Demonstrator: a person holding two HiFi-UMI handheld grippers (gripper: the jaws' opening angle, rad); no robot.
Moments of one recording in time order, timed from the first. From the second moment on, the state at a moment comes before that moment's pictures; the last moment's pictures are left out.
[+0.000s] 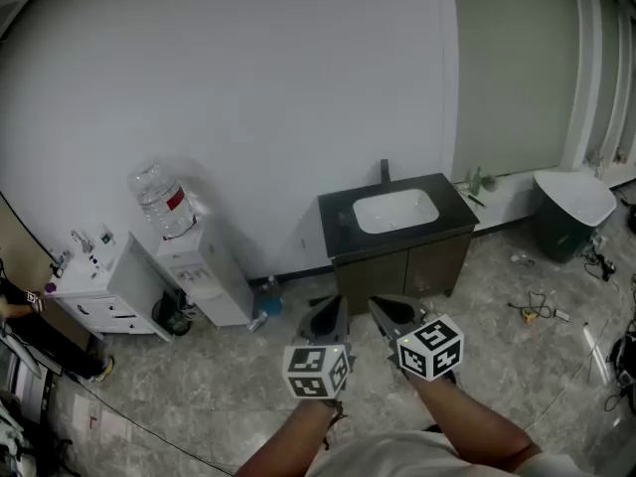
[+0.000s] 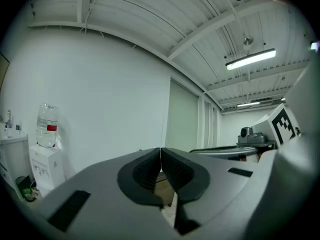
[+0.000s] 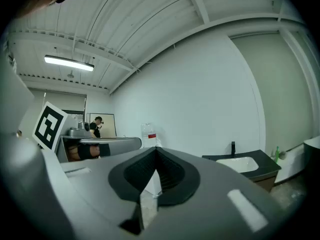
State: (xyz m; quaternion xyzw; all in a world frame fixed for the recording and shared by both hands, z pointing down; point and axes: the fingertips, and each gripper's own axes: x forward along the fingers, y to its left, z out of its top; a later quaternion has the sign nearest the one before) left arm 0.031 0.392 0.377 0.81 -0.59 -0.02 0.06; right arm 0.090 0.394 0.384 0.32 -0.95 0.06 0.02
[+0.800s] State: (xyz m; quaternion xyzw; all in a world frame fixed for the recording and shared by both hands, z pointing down) left arm 0.021 0.351 0.387 0.81 -0.58 -0.02 0.07; right arm 0.093 0.350 0.385 0.34 -0.94 0.05 0.00
